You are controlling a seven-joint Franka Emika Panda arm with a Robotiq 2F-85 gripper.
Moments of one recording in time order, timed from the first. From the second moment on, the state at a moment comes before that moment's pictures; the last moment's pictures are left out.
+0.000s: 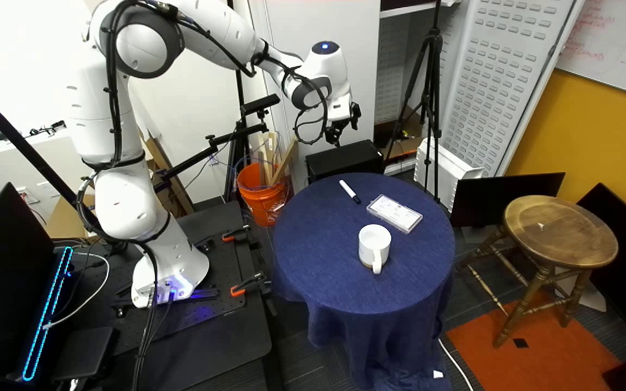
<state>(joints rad) 0.18 0.26 0.05 -2.08 0.21 2.62 1.24</state>
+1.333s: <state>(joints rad) 0.20 0.40 0.01 -2.05 0.11 2.59 1.43</state>
